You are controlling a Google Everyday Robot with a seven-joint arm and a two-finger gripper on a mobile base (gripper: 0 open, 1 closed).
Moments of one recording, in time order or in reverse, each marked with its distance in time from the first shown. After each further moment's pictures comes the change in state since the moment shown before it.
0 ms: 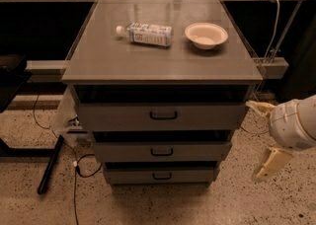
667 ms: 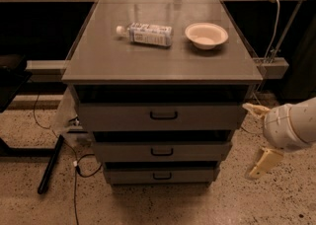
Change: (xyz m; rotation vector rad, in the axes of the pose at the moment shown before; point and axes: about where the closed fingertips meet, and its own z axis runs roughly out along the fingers) arm 0.010 -0.007 0.025 0.013 -0.023 0.023
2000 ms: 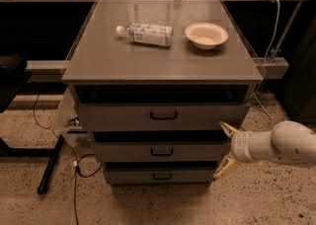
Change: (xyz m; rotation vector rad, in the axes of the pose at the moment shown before) arm 0.062 -0.028 0.190 0.104 -0.168 0.003
